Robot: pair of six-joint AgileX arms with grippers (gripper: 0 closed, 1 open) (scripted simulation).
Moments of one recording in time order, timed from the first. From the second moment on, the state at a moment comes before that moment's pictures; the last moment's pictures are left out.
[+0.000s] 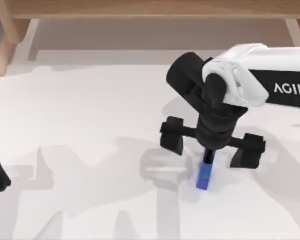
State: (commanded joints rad) left arm 0.00 0.00 0.00 0.00 0.00 0.00; right arm 0.66 2.01 1.37 -0.86 0.08 0.94
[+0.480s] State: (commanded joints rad) left arm 0.00 0.00 0.00 0.00 0.00 0.00; right arm 0.66 2.06 1.32 -0.77 0.08 0.94
